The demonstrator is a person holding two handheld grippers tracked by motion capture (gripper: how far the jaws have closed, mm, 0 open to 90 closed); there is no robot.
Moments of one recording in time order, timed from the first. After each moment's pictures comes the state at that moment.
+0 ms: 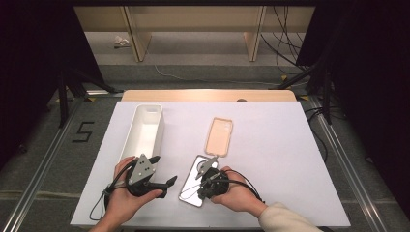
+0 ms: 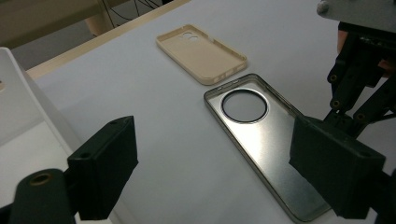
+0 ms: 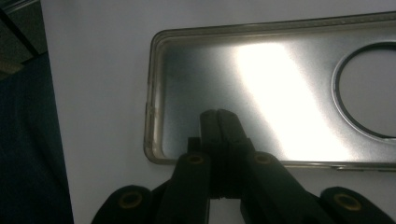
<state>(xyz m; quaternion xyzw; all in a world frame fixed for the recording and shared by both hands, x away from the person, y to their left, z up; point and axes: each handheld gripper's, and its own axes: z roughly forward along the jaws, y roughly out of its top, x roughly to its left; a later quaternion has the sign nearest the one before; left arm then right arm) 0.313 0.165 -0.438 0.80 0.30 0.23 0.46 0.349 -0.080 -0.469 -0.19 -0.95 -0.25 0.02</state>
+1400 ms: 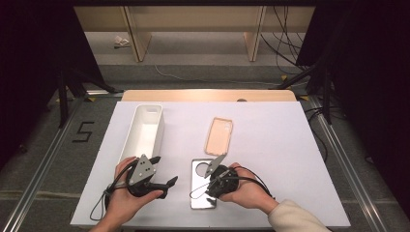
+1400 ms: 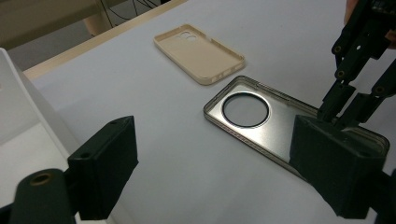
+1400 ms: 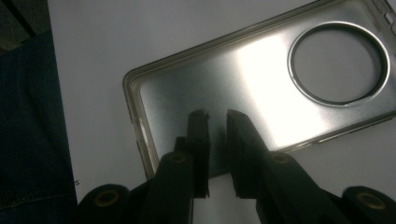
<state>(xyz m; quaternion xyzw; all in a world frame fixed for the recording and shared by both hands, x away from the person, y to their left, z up) 0.312 0.164 -0.438 0.80 0.30 0.23 0.46 0.350 -0.101 -0.453 -0.16 -0.96 -0.24 0.00</state>
